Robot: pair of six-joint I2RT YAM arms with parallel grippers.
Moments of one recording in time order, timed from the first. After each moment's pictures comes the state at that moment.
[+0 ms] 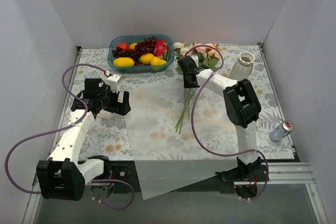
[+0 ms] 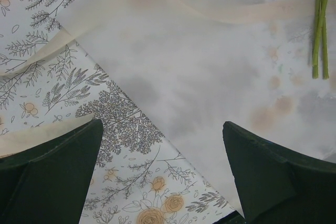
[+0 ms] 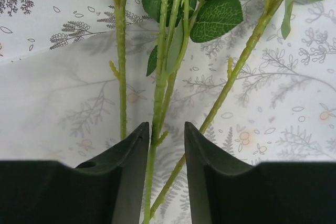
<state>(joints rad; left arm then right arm) -0.06 1.09 0.86 -0.62 0.38 0.17 0.58 2.08 1.57 -0.51 0.38 0.41</state>
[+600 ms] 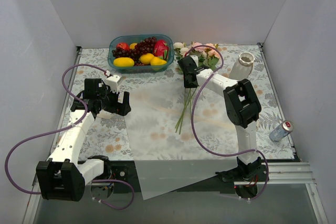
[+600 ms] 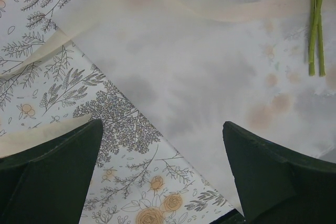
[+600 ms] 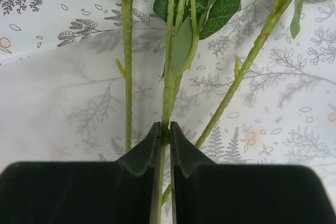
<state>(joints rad) -0.06 1.08 0.86 -0.63 0.39 0.18 0.58 2.08 1.57 -0.51 0.35 0.42</state>
